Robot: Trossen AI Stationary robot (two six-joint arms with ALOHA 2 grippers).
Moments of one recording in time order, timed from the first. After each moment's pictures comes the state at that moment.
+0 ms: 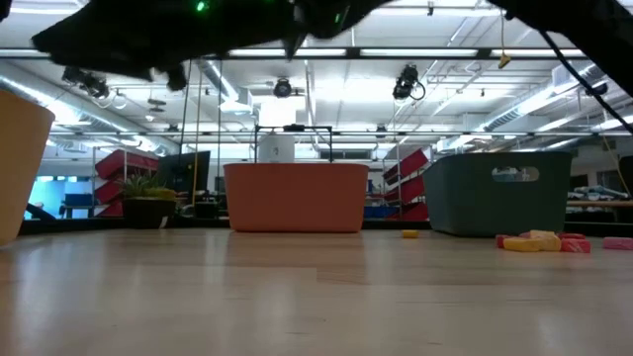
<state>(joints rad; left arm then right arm) -0.43 0.35 0.43 0.43 -0.61 0.20 0.14 2.42 2.01 0.15 -0.08 -0.08</state>
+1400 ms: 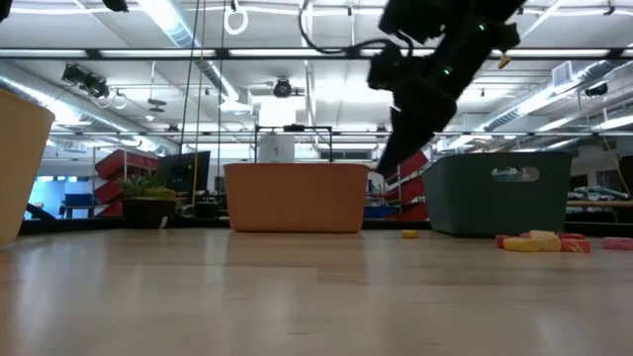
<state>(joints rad) -0.43 0.35 0.43 0.42 -0.61 0.21 0.00 1.58 0.96 -0.34 0.23 0.14</state>
